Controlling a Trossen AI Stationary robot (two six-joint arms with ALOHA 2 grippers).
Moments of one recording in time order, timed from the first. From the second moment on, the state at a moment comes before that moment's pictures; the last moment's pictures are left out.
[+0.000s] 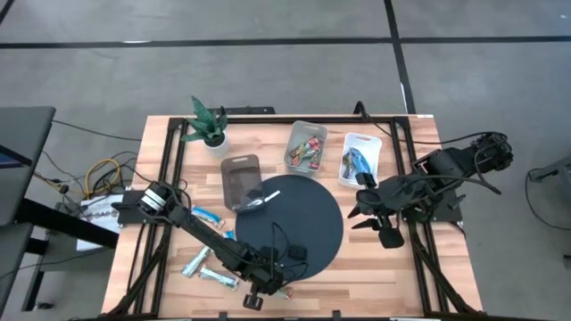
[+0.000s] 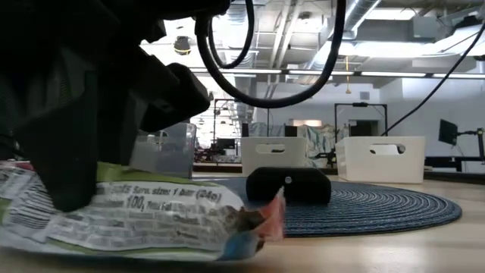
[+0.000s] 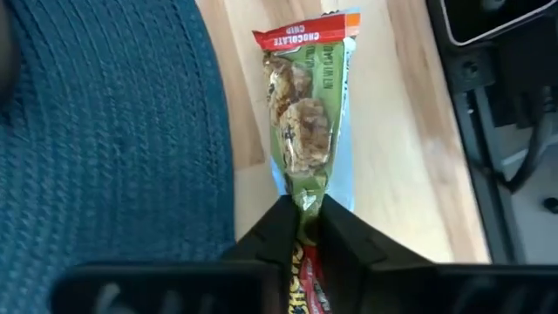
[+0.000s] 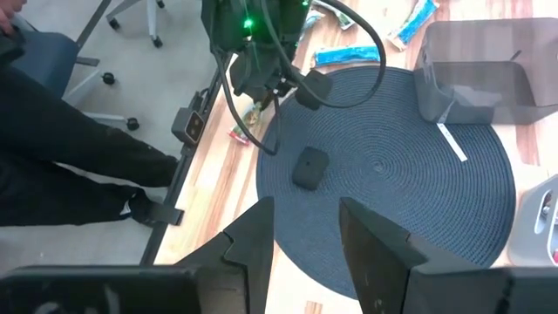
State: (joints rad) left arm -0.57 2.05 1.38 -0.42 0.08 -0.35; right arm 0.46 1.28 1.56 -1.10 0.02 0.17
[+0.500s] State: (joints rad) left arm -0.47 1.73 1.38 -0.65 -0.33 -0.63; right arm 0.46 1.28 1.56 -1.13 0.02 0.16
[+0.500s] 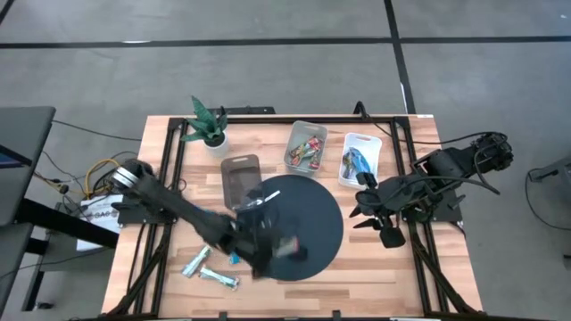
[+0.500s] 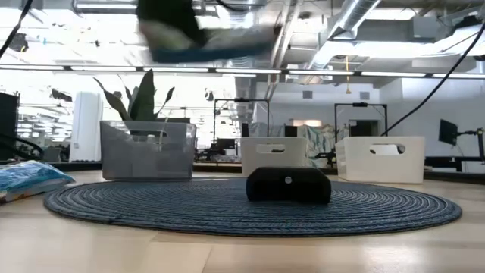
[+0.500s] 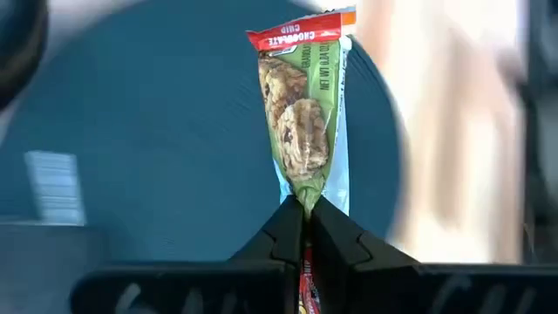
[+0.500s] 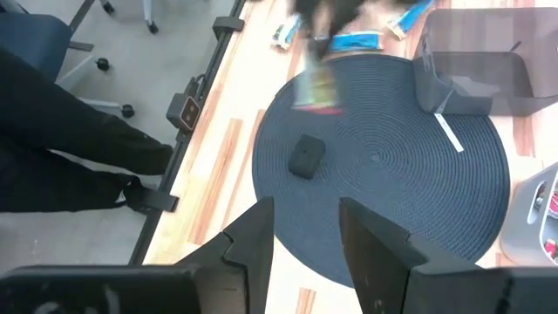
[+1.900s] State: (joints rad) left arm 0.36 1.79 1.50 -0.37 -0.06 -0.52; right arm 0.35 1.28 1.56 -1.12 0.02 0.16
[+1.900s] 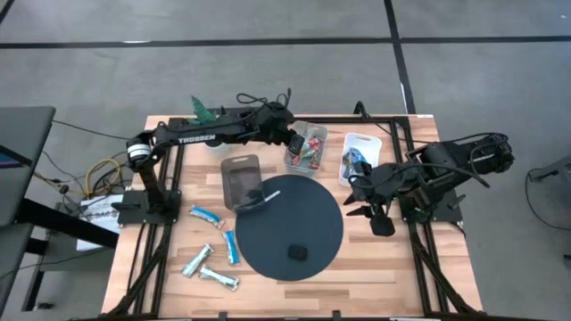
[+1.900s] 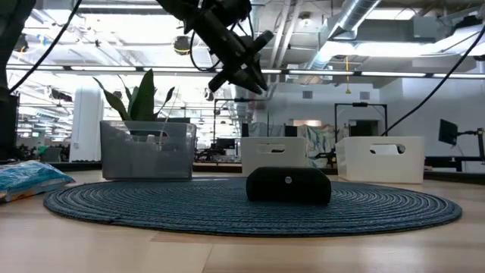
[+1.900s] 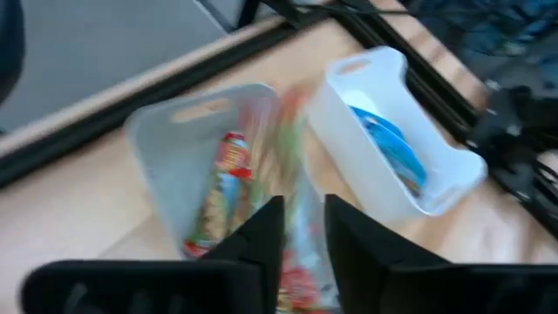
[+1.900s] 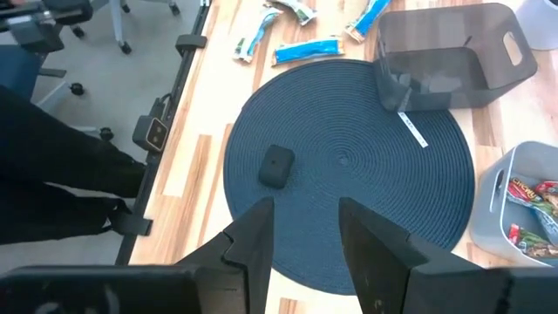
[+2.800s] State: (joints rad) left arm -0.17 1.51 1.53 -1.10 -0.11 -0.53; right arm 0.35 1.28 1.56 -1.12 0.02 0.15
